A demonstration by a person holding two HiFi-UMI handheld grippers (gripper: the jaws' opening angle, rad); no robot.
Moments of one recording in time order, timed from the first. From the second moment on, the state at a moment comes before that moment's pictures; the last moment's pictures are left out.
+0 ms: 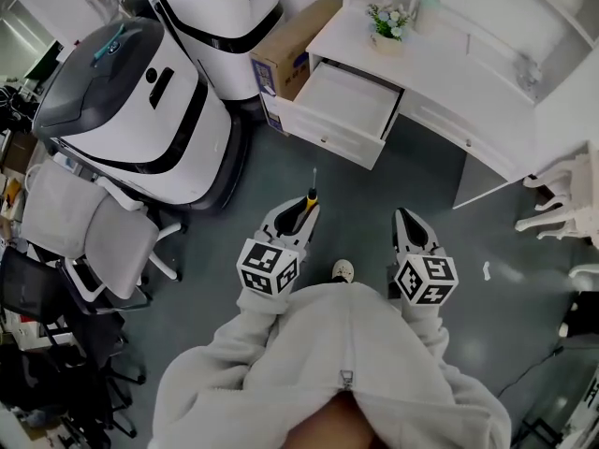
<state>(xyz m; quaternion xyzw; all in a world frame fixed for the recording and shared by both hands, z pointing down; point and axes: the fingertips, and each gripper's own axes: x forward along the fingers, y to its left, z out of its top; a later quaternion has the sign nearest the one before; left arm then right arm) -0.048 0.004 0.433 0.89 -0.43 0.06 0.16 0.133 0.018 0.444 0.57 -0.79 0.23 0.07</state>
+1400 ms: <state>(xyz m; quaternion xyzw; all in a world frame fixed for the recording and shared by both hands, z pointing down) -0.043 -0.055 0.453 0.85 -0.50 0.05 0.18 0.148 -0.060 0.469 0.52 -0.82 0.24 0.08</state>
